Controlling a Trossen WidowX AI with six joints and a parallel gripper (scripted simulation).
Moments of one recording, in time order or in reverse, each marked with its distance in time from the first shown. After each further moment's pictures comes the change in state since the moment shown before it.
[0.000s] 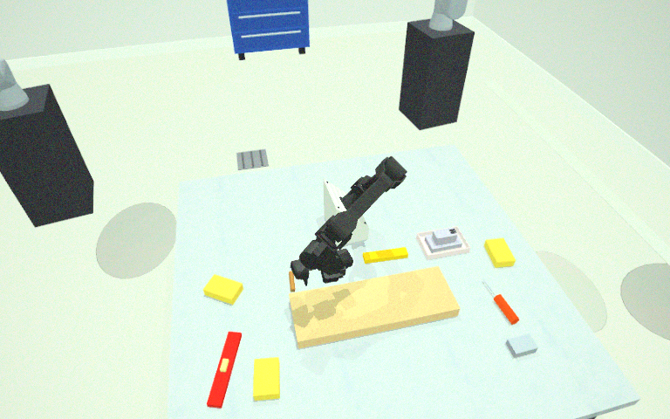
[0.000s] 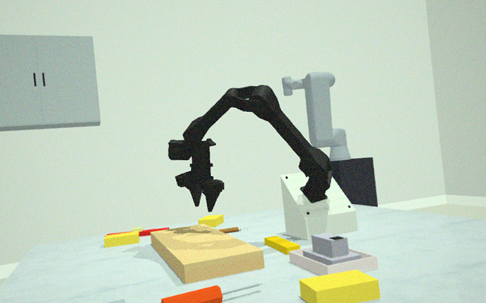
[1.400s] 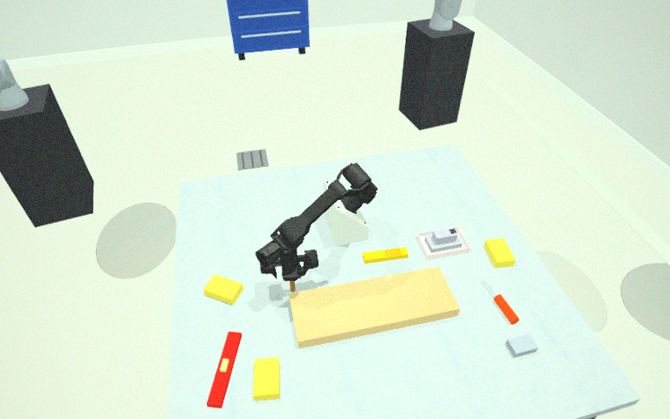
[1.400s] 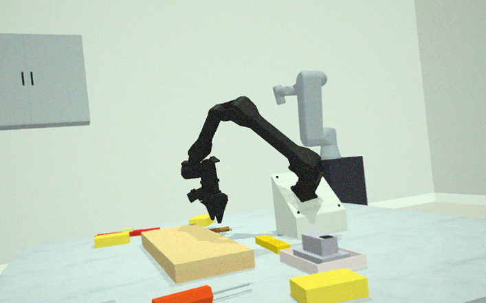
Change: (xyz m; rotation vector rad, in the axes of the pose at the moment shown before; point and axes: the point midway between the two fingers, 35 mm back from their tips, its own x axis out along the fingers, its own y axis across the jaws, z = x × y) arm 0.071 -0.060 -0.106 0.249 0.075 0.121
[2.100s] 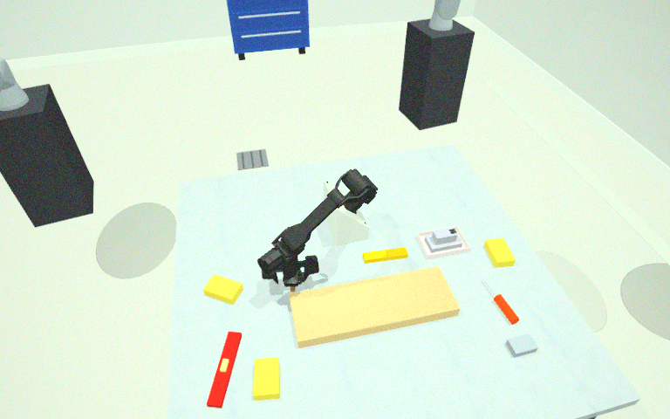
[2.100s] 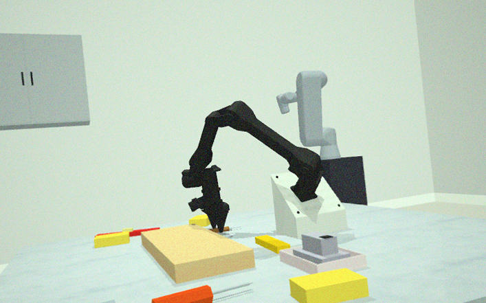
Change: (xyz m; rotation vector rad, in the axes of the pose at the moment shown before) arm 0.031 0.002 0.000 0.000 0.005 0.007
